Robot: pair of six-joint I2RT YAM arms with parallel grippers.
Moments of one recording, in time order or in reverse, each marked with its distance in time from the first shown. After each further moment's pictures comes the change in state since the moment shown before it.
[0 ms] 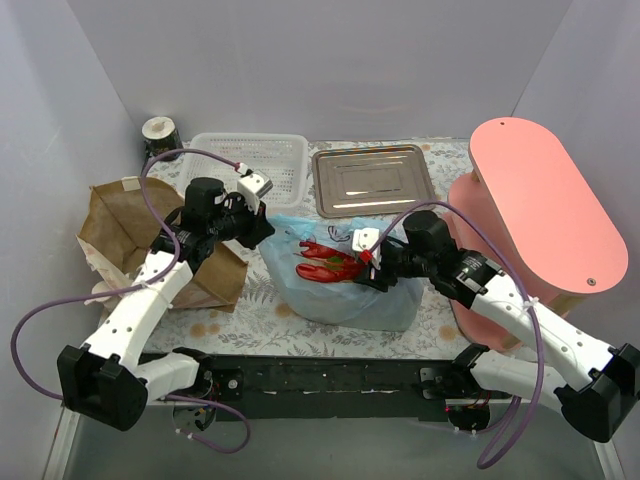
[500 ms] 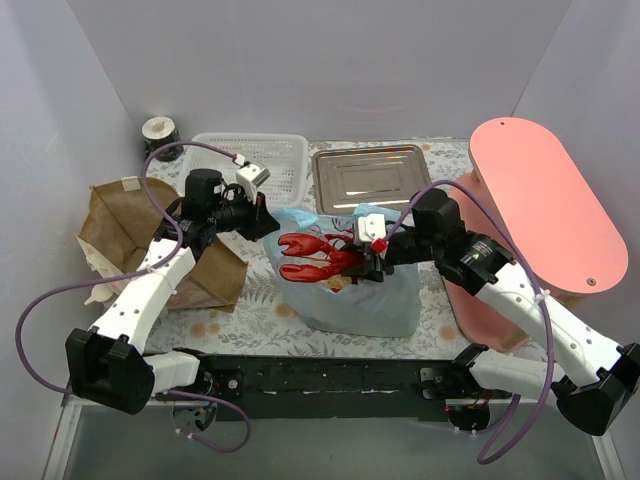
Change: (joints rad) left arm 0.039 0.088 0.038 0.036 0.153 -0.094; right arm -0.001 0.044 0.208 -0.050 -0.282 -0.039
